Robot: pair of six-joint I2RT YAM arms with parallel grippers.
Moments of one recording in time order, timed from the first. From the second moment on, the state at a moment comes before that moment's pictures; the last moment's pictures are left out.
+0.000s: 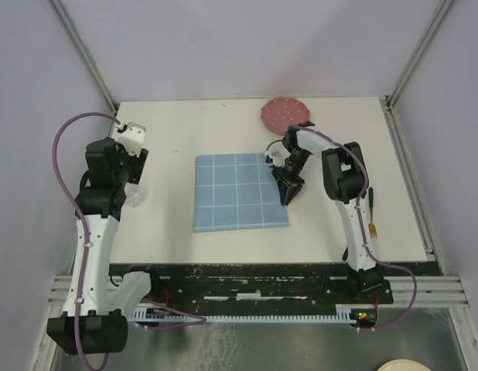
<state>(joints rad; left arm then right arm) 0.06 0.93 1.04 -0.59 -0.09 0.48 0.32 2.45 1.93 -1.42 -0.58 -0.25</state>
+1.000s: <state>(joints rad) 0.06 0.82 1.00 -0.59 -0.08 0.53 0.48 2.44 1.99 -1.40 -0.42 -0.22</state>
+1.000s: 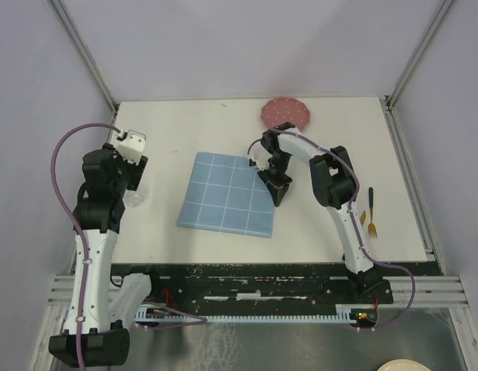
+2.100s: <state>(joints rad) 0.06 0.87 1.03 -0.60 -0.08 0.54 0.59 2.52 2.18 -1.42 -0.48 -0.25</state>
